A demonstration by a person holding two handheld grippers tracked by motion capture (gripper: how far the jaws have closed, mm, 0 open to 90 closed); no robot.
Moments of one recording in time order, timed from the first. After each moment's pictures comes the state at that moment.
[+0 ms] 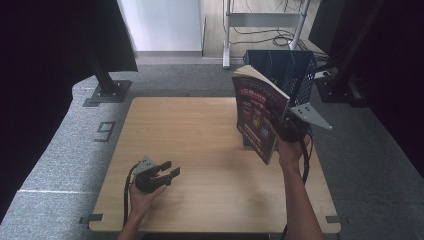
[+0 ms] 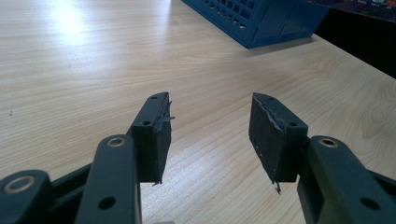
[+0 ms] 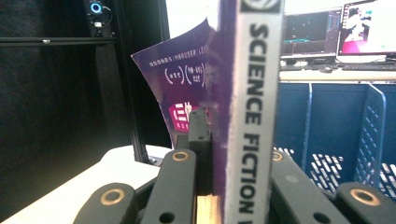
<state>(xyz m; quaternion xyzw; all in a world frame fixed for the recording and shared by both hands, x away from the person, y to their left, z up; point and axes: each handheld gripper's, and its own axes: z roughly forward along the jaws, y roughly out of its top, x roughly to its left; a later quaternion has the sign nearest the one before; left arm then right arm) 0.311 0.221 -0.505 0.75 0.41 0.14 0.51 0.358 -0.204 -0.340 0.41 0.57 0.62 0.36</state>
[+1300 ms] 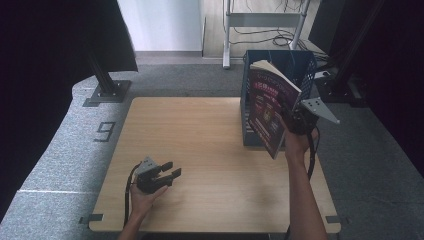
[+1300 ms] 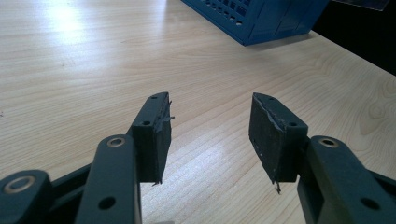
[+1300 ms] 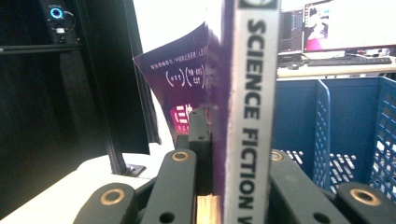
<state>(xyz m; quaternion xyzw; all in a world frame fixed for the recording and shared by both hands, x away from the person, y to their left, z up) 0.311 0.218 -0.506 0.75 0.41 0.13 0.50 0.381 -0.230 -0.344 0.45 0.54 0.60 0.38</state>
